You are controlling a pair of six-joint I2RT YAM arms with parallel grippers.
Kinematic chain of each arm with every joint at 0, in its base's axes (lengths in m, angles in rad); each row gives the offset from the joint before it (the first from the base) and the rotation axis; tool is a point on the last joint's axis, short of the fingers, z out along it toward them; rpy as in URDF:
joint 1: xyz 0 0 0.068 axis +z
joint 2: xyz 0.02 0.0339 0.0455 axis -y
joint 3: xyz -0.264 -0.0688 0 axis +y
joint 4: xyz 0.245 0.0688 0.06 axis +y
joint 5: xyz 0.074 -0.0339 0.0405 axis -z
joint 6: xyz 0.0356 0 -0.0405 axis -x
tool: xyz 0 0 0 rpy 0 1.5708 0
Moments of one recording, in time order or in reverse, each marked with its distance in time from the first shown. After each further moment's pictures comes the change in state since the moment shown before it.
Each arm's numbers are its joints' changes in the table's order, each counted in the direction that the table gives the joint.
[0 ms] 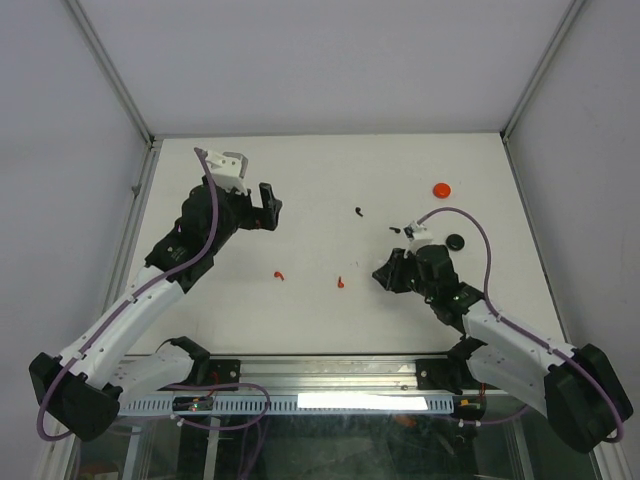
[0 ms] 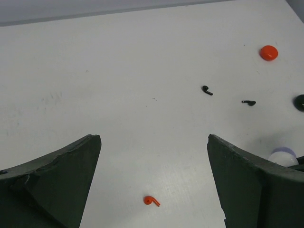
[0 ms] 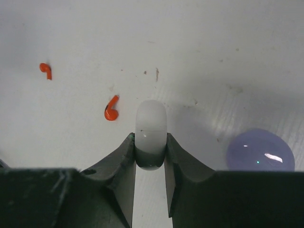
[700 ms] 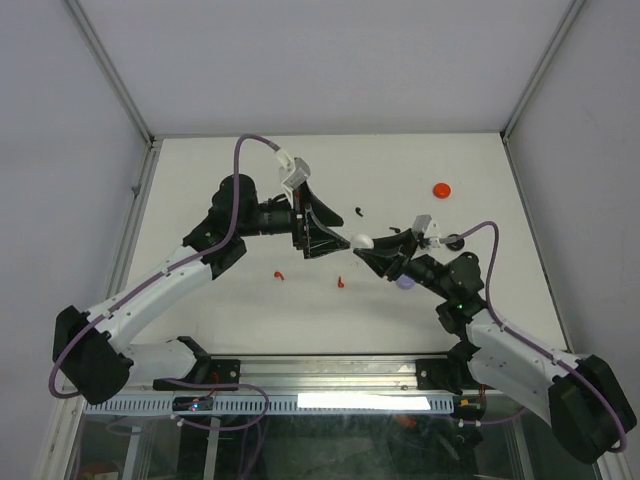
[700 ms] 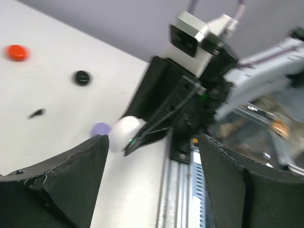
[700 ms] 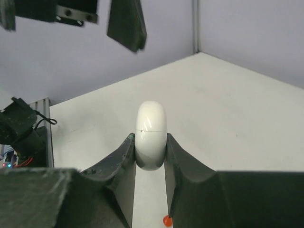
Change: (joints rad) left arm -0.144 -0.230 -0.042 -0.457 0.982 0.217; right arm 0.008 0.011 0.070 -0.884 -0.418 0.226
